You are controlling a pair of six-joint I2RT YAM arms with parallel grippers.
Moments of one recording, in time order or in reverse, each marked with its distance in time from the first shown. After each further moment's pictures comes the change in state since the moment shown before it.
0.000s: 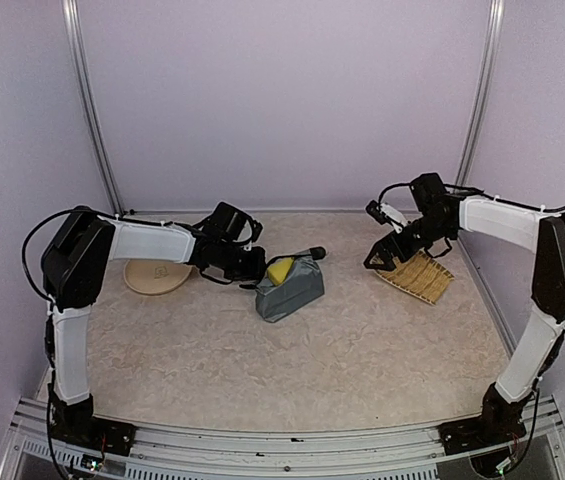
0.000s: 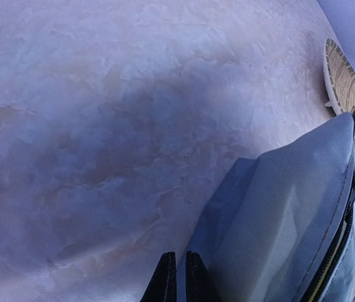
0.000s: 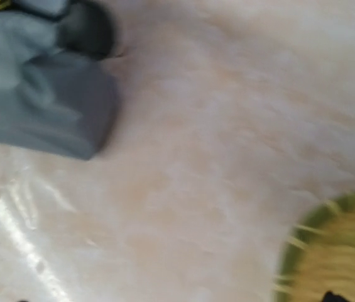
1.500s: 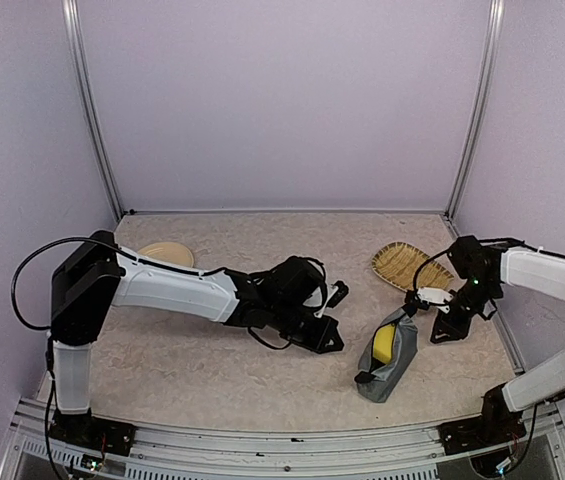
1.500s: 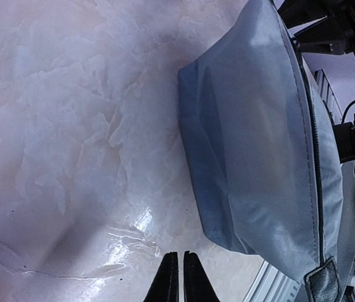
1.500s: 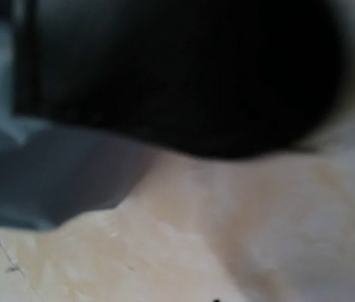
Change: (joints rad) left arm -0.456 -0.036 -0.043 0.033 0.109 -0.051; right arm -0.100 -0.429 -0.537 -0.295 0.249 -0.437
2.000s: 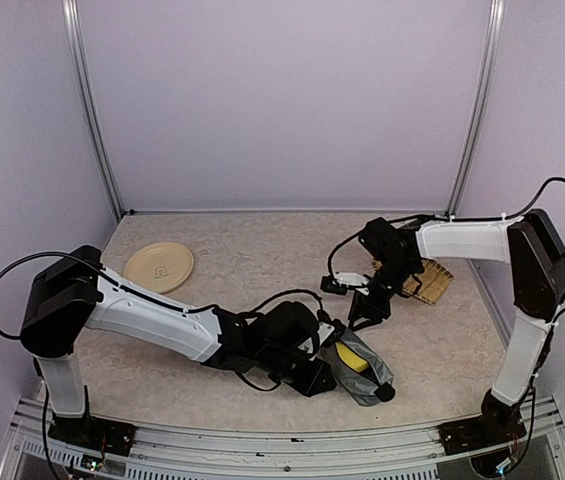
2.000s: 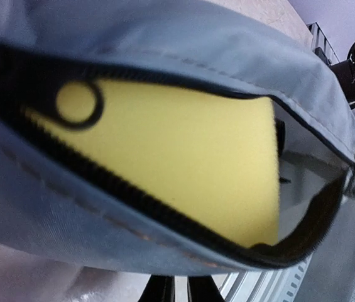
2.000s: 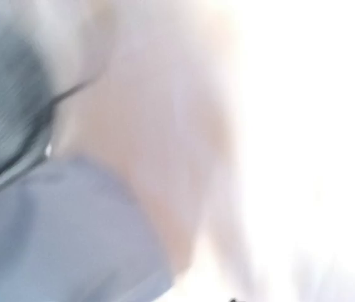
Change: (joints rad) left arm -0.152 -0.099 -0.234 0.129 -0.097 -0.037; right arm 0.365 0.488 0.401 0.097 -0.226 0.068
